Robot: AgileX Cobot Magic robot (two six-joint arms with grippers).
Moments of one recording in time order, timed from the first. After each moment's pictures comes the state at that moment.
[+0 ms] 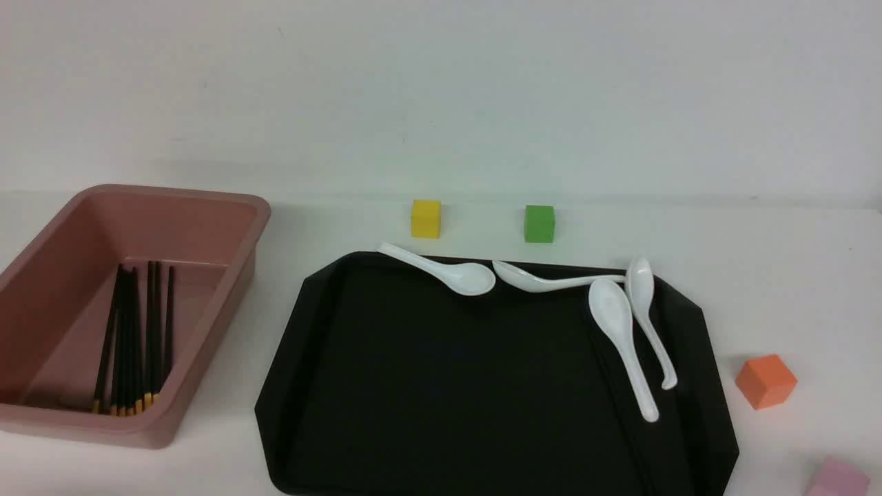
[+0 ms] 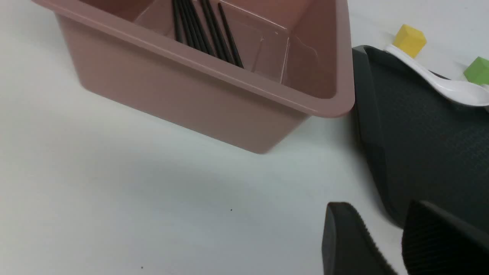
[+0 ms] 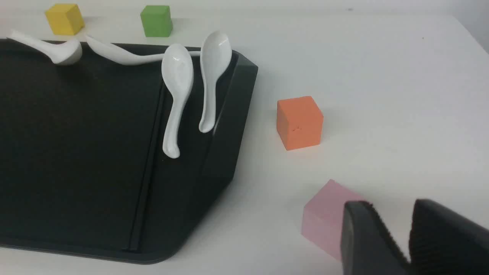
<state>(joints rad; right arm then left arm) 0.04 -0.01 0.02 -0.03 0.36 0.11 -0.12 -0.01 0.03 0.07 0.39 -0.47</state>
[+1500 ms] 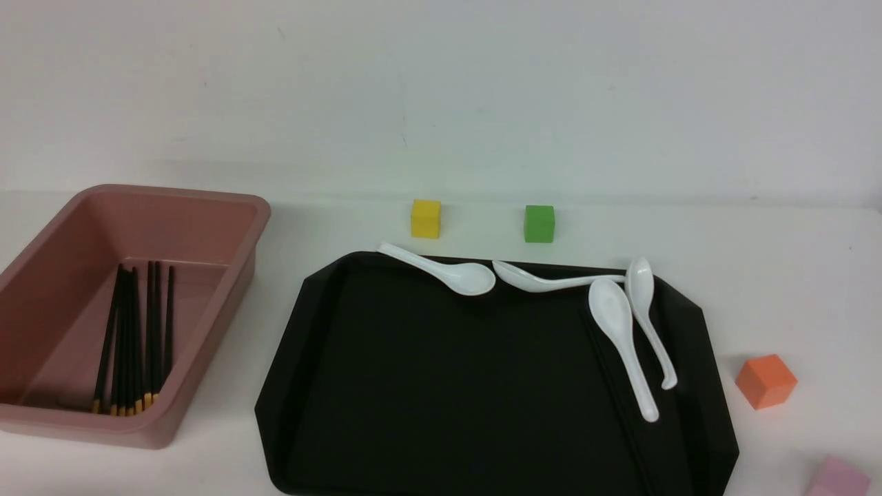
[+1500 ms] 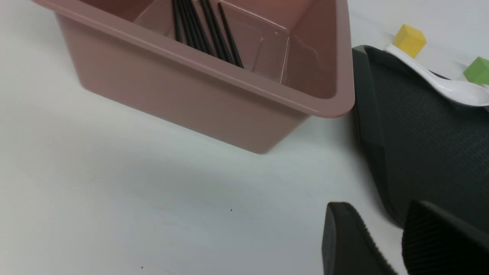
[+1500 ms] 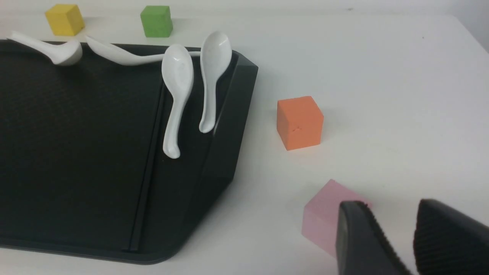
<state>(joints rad) 0.04 -0.01 0.02 -0.03 0.36 0.11 -0.12 -0.01 0.03 0.07 0.39 -0.47</state>
